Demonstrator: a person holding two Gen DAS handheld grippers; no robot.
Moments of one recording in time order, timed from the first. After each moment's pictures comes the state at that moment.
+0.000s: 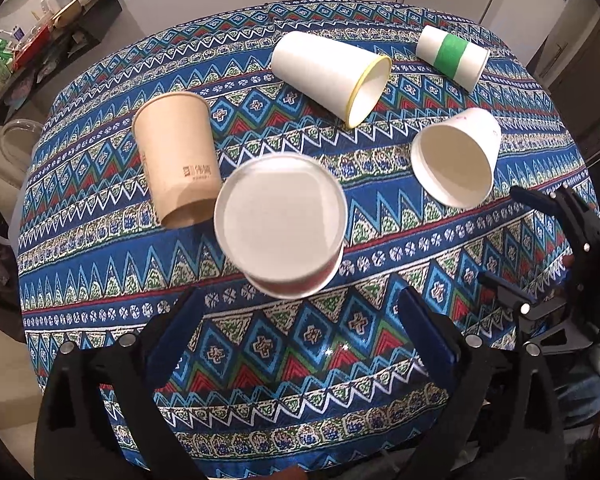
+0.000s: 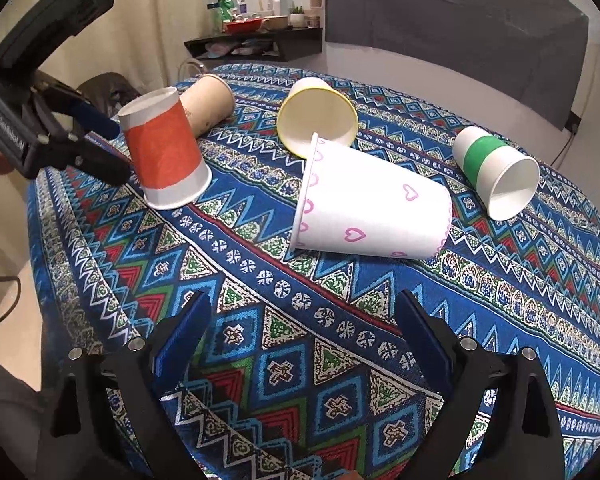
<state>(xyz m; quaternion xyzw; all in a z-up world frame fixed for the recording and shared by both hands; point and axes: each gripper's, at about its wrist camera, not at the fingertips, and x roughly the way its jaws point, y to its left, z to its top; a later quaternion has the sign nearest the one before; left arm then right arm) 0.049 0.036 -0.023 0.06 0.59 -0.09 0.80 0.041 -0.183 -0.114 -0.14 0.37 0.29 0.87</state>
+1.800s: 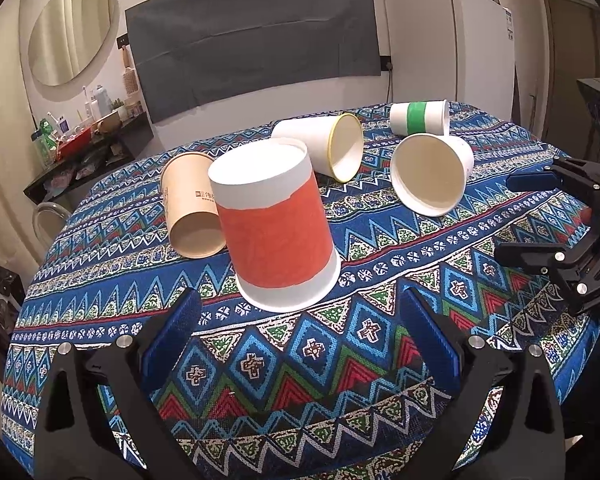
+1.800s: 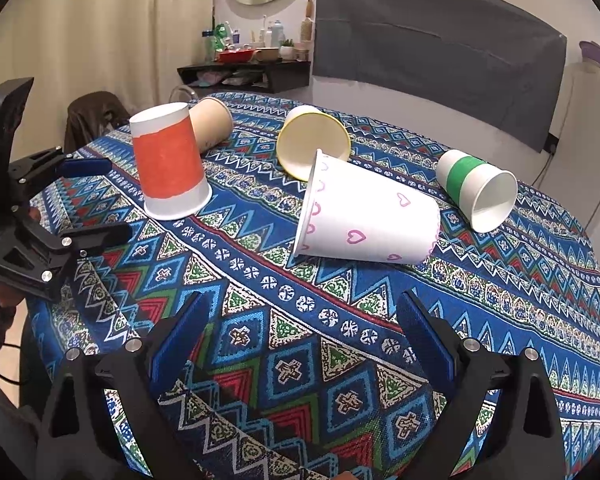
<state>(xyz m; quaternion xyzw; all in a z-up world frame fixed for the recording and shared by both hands) -0.041 0.031 -0.068 0.09 0.31 -0.08 0.94 0.016 -0.189 -0.123 -0.14 0.30 0.27 0.90</state>
